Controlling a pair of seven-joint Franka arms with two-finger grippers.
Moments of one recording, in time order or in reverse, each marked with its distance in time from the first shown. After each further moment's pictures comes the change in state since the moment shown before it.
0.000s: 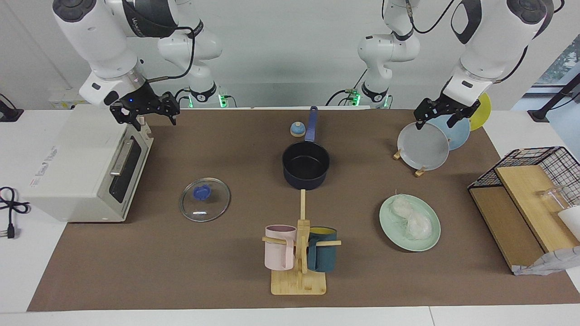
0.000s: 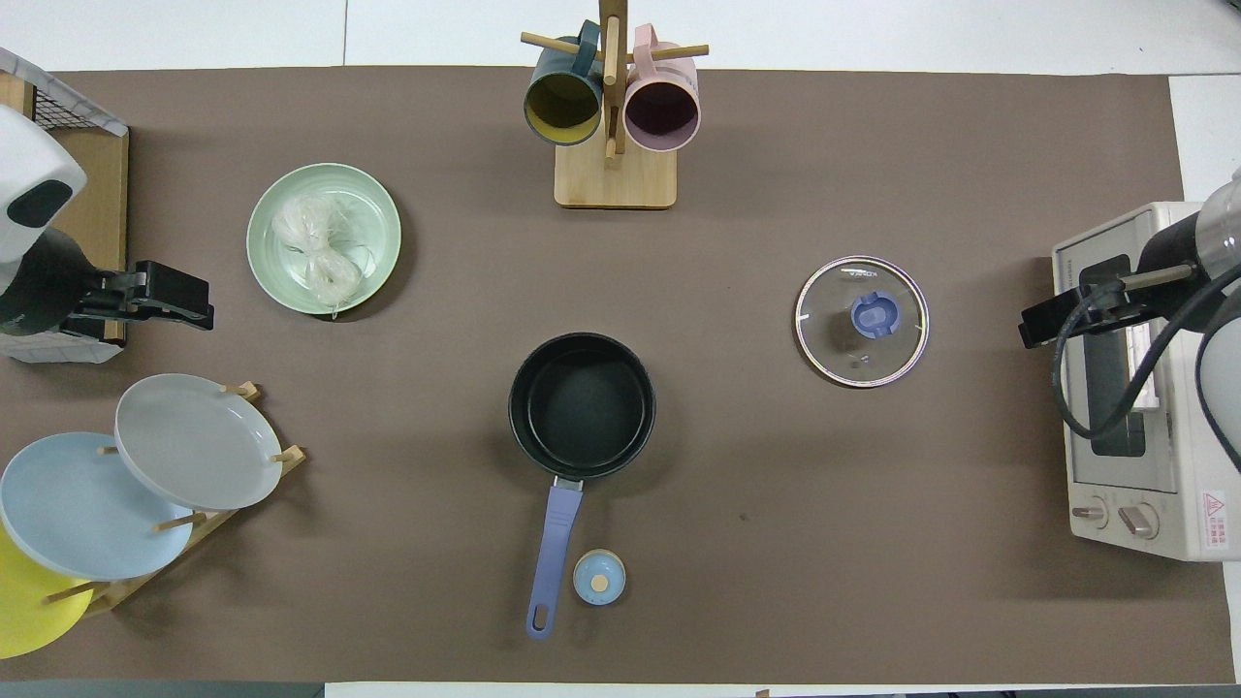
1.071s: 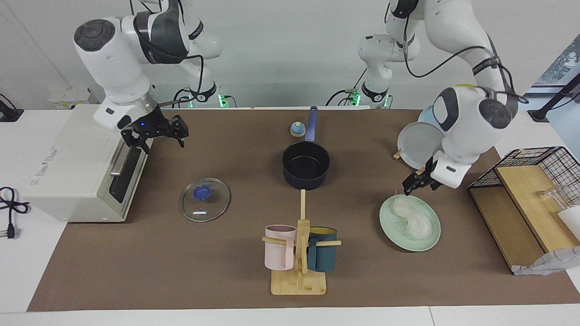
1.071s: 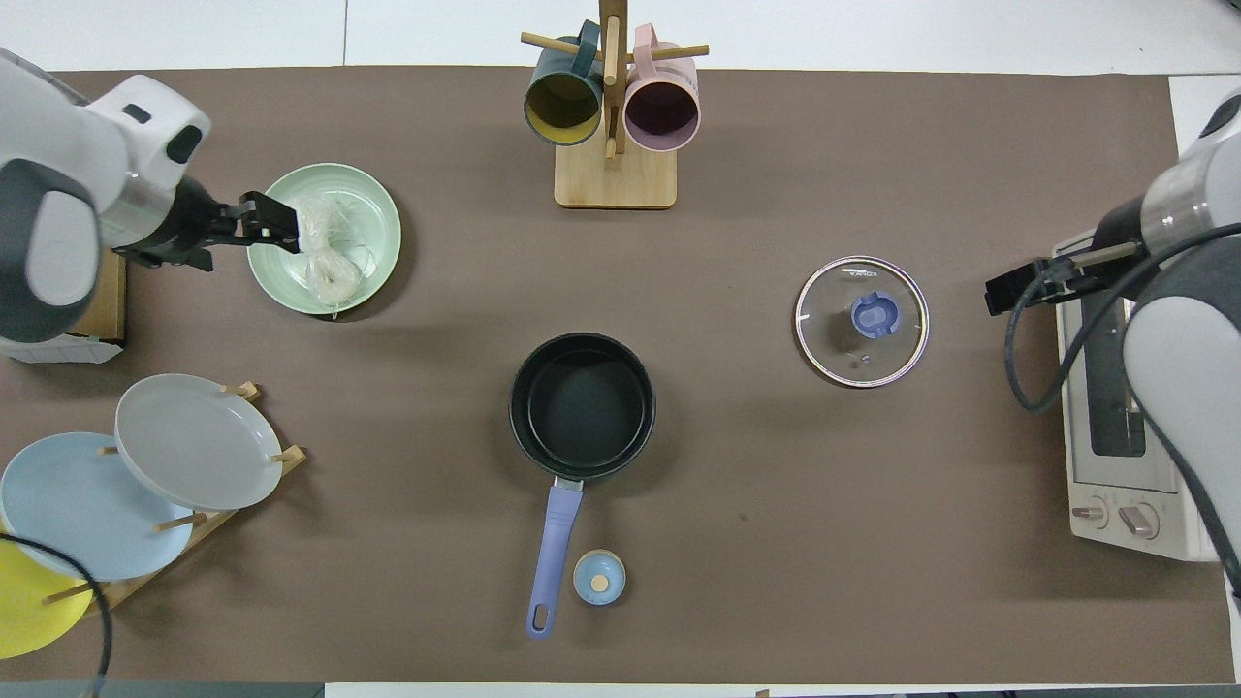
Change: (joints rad) left arm -0.001 0.416 0.004 -0.004 -0.032 0.455 -0.137; right arm 0.036 0.086 0.003 -0.088 0.005 0.264 0.000
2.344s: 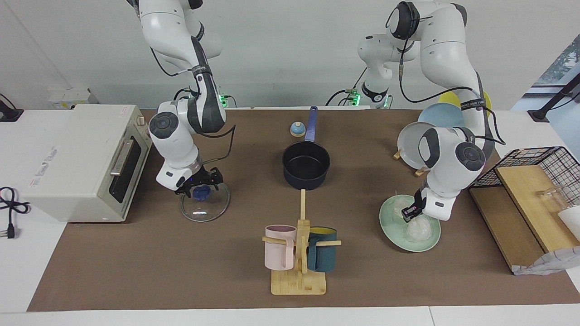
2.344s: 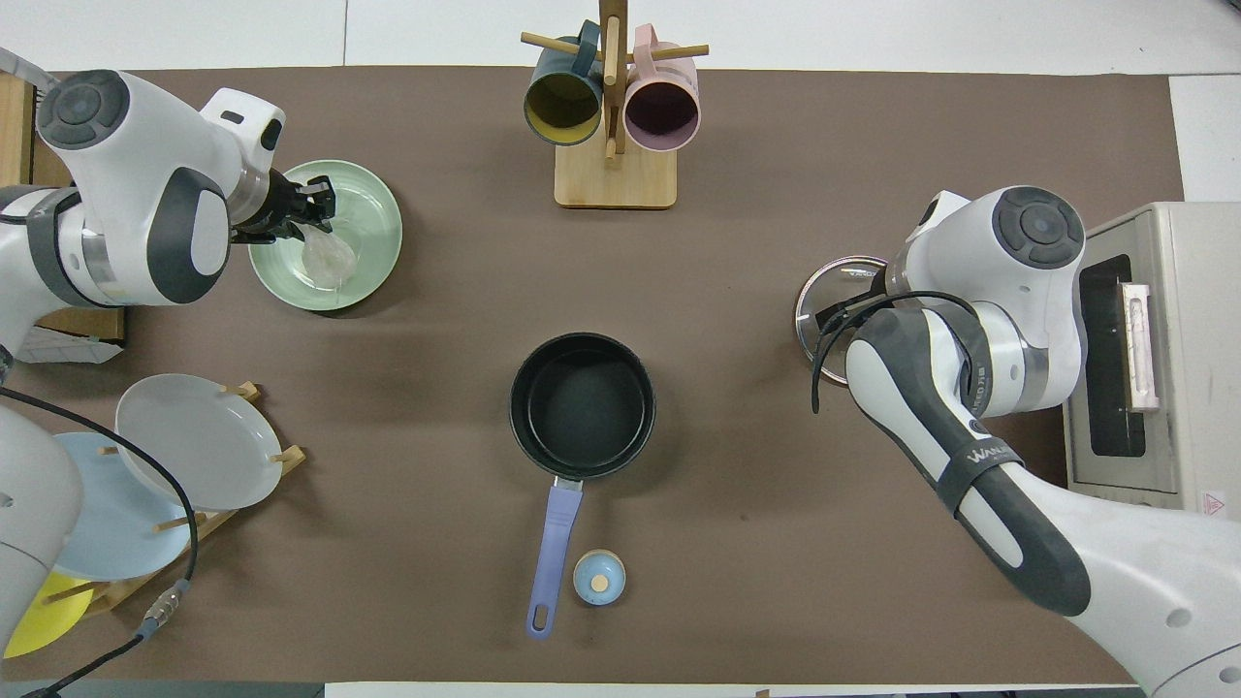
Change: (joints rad) left arm -0.003 0.096 0.002 0.056 0.028 0.142 -0.162; right arm 0.072 0.207 0.001 -0.287 0.050 0.496 -0.037
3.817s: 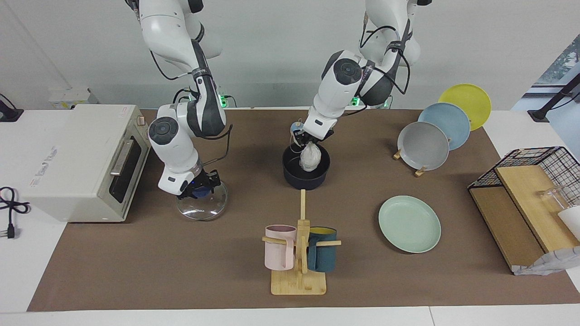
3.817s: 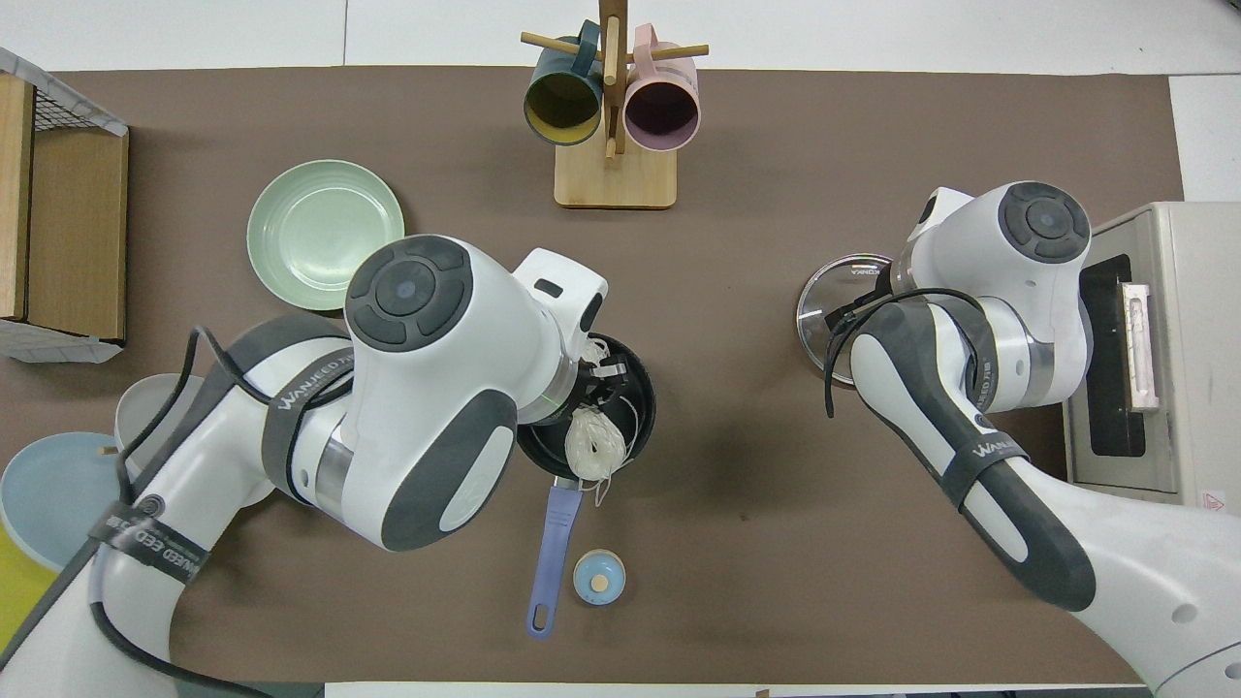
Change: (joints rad) left arm -0.478 -0.363 -0.050 -0.364 -0.235 -0.062 -0.340; right arm -0.007 -0.001 -0.002 0.132 0.000 -0.174 -0.086
